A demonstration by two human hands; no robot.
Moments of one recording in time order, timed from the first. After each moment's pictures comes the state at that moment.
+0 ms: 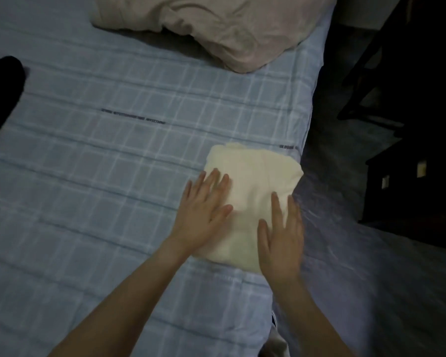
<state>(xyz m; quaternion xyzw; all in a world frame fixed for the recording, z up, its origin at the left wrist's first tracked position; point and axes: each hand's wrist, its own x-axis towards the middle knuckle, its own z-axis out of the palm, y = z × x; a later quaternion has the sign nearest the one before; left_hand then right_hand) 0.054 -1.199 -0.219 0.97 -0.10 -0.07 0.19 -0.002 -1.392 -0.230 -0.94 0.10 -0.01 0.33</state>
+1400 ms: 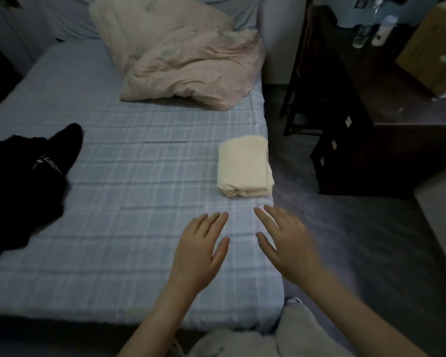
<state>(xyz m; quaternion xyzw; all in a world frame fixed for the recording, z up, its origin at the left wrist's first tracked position) -0.329 -1.050 0.046 0.94 -0.25 0.03 0.24 -0.356 -1.274 0.037 -0.97 -0.09 -0.12 0.17</state>
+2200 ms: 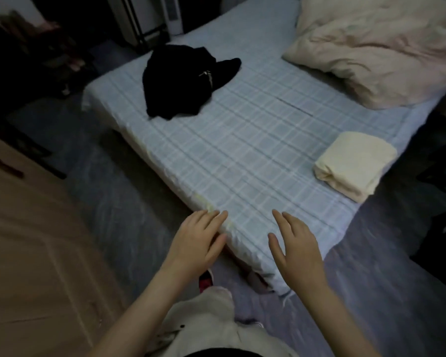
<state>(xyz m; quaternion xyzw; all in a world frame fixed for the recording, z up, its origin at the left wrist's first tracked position) -0.591 -1.007 0.056 0.98 0.06 0.05 0.16 -0.489 -1.224 0.036 -0.91 -0.30 0.01 0.28</state>
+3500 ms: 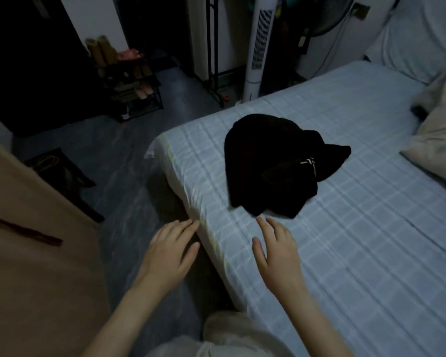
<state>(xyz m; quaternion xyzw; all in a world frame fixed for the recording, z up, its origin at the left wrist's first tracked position) -0.440 -0.377 0.063 0.95 0.26 0.08 0.17 -0.265 -0.553 0.040 -0.87 -0.40 0.02 0.27</state>
